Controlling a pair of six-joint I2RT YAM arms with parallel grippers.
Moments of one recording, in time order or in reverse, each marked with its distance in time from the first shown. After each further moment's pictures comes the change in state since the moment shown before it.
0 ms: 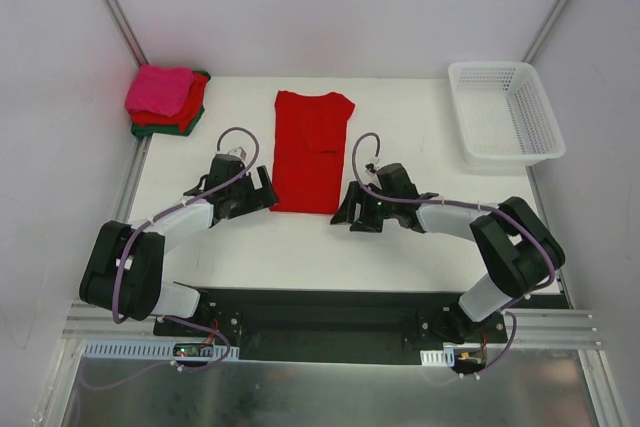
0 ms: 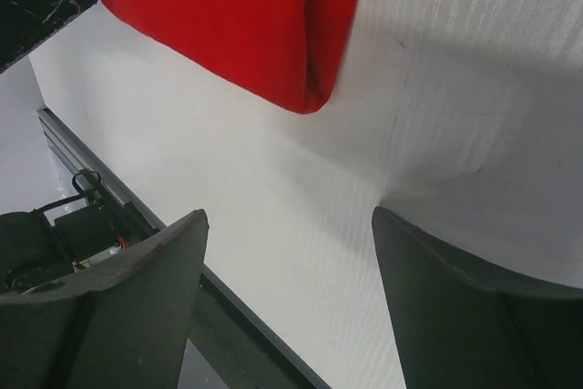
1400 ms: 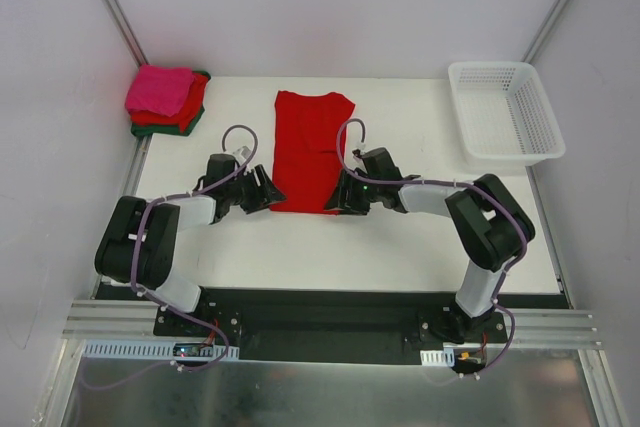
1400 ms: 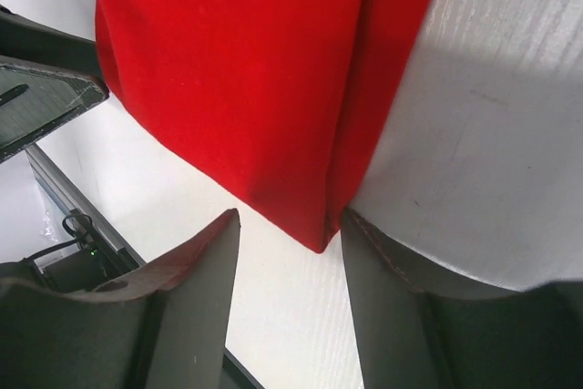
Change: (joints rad) left arm 0.089 0.166 -0.040 0.302 0.352 -0.082; right arm 0.001 0.207 0.216 -0.016 0.026 -0.042
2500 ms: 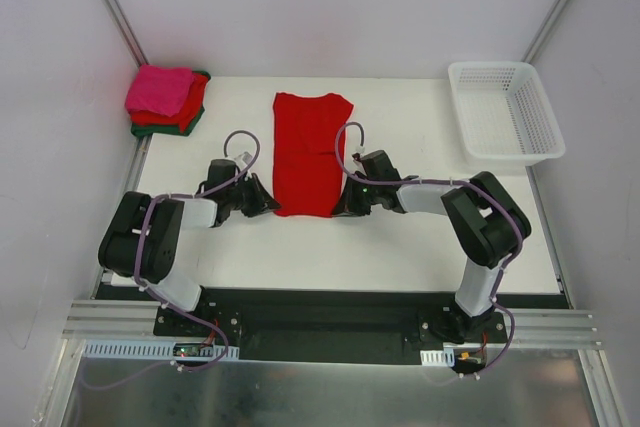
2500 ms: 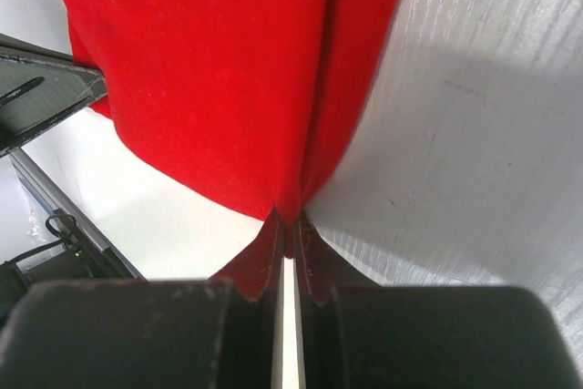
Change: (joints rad) left arm 0.000 0.053 -0.030 0.065 0.035 -0.002; right arm 0.000 0.031 0.000 -0.018 0.007 -0.012
